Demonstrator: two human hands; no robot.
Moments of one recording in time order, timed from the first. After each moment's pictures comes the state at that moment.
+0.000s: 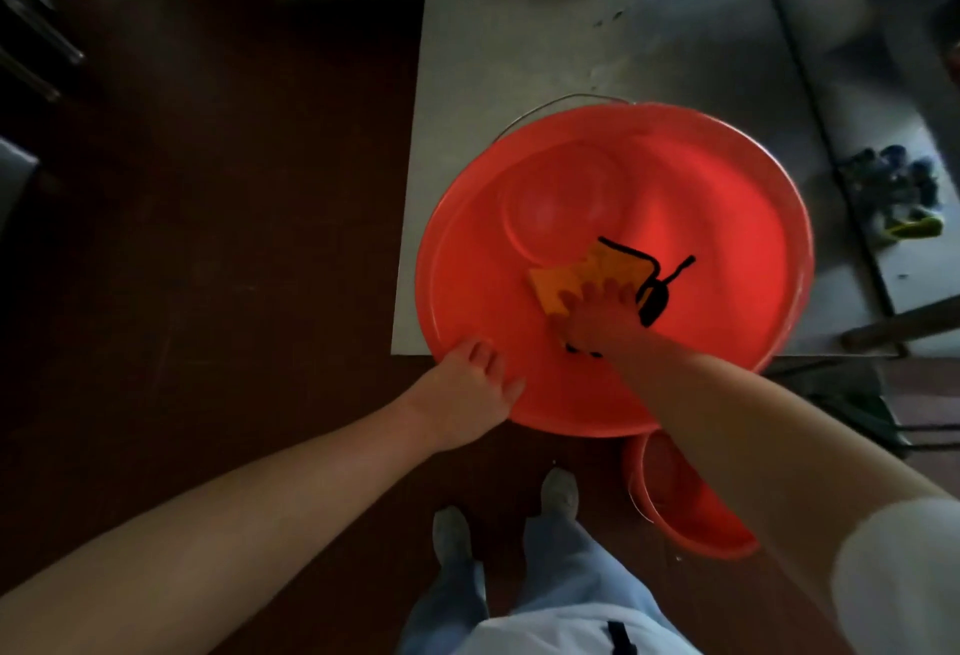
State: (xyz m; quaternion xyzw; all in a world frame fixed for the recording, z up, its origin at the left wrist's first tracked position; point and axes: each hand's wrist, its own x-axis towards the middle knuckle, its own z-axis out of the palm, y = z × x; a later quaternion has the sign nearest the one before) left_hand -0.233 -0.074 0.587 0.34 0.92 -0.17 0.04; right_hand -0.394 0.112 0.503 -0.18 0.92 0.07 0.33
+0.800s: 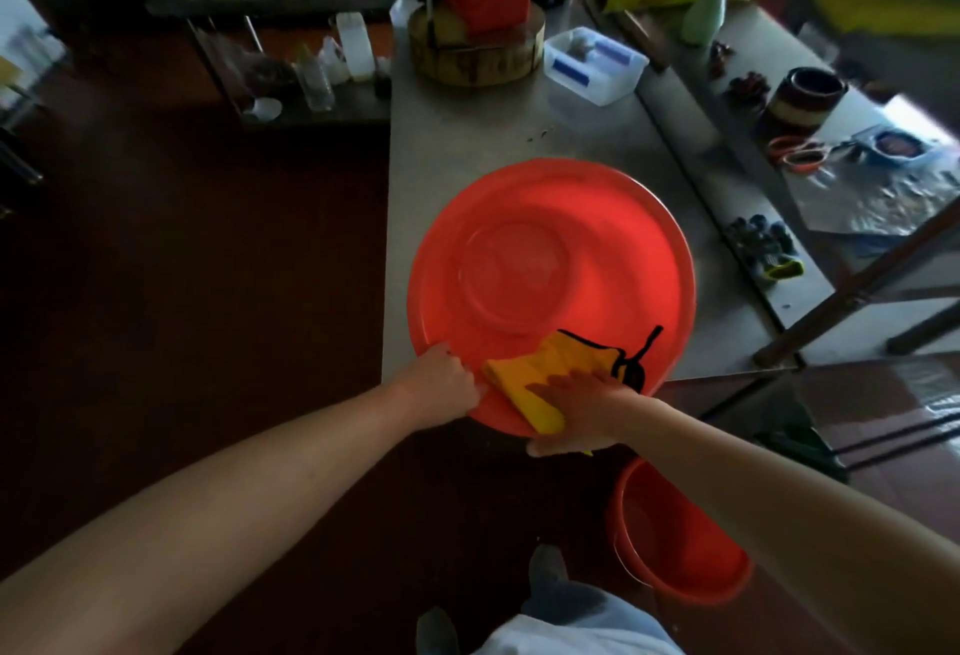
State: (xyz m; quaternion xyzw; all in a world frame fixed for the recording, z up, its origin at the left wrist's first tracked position) left_hand -0.256 -0.106 0.626 0.40 0.88 -0.26 0.09; right_hand -0.282 0.139 0.620 -0.29 0.88 0.10 0.37
